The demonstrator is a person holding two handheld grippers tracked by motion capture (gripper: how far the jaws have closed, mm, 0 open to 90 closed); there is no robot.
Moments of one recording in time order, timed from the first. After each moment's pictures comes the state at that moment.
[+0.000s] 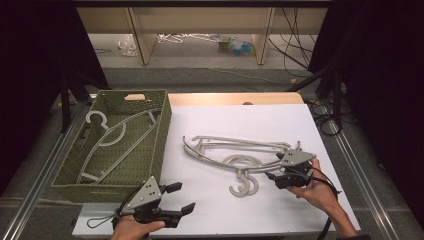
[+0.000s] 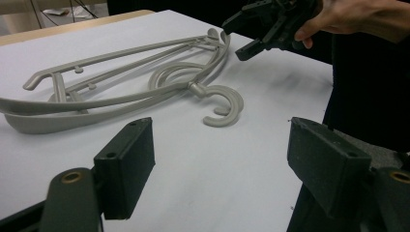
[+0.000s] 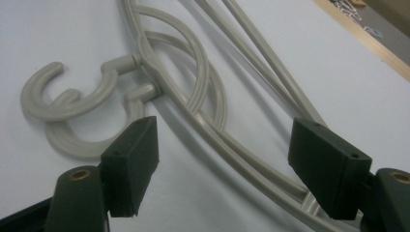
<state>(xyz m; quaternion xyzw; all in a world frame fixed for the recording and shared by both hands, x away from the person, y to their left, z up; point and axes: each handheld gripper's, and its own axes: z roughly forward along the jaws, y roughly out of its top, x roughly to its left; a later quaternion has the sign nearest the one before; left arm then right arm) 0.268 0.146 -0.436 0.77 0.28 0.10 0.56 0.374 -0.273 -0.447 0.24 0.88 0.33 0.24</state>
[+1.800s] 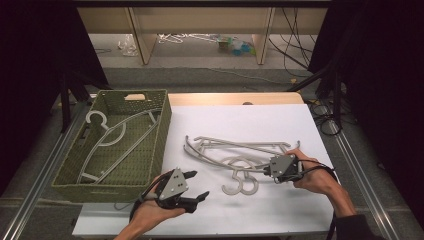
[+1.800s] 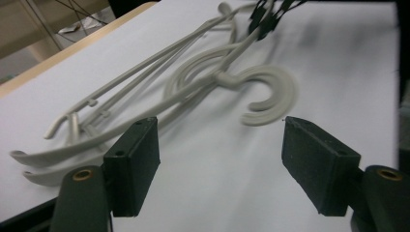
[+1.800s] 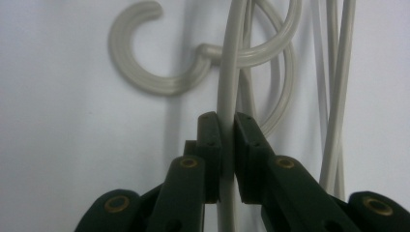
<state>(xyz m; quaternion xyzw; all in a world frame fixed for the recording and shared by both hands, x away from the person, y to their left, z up) 0.314 0.099 -0.441 0.83 0.22 0.20 0.48 0.392 -0.254 -0.435 -0.06 0.96 0.21 0.20</state>
